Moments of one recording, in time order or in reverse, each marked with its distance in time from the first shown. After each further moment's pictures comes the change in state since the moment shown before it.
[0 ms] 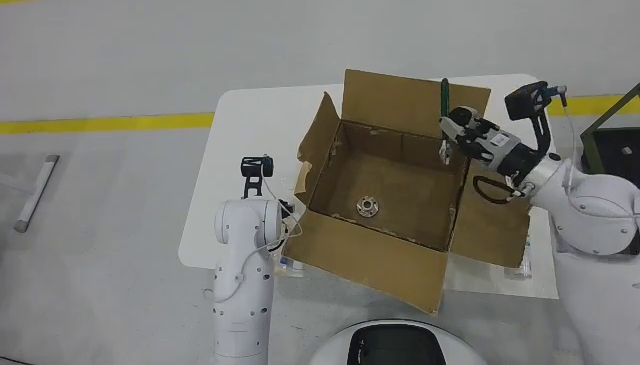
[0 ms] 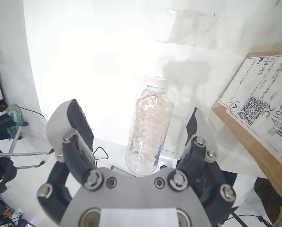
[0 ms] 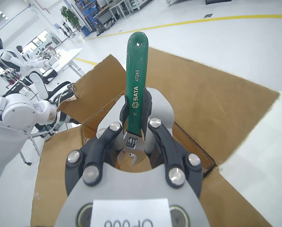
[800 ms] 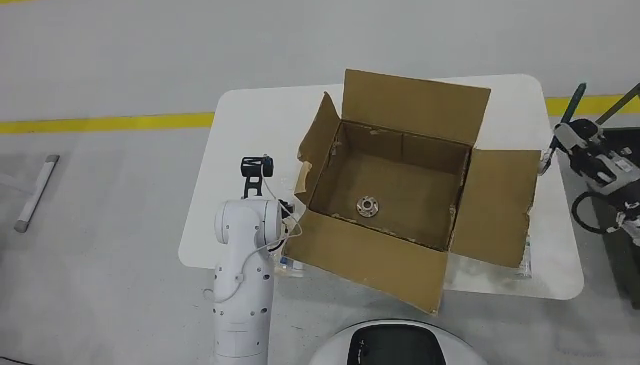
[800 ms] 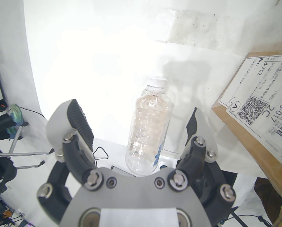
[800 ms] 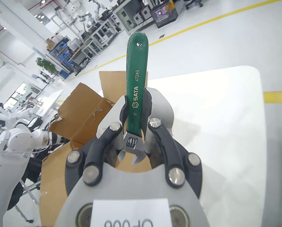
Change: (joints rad) left arm 0.000 0.000 0.000 0.000 0.000 0.000 0.000; right arm -0.282 0.050 0.347 -0.135 0.173 0.123 -0.090
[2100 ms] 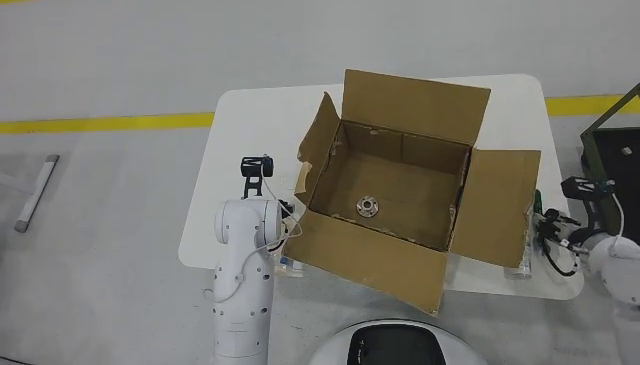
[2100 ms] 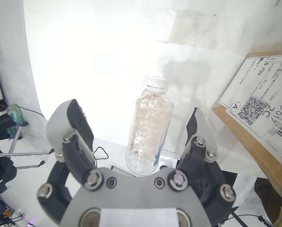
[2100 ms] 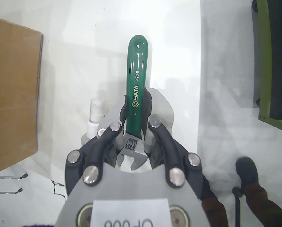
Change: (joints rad) left arm 0.000 0.000 0.000 0.000 0.000 0.000 0.000; right arm -0.027 0.064 -0.155 0.317 -0.434 0.193 0.241
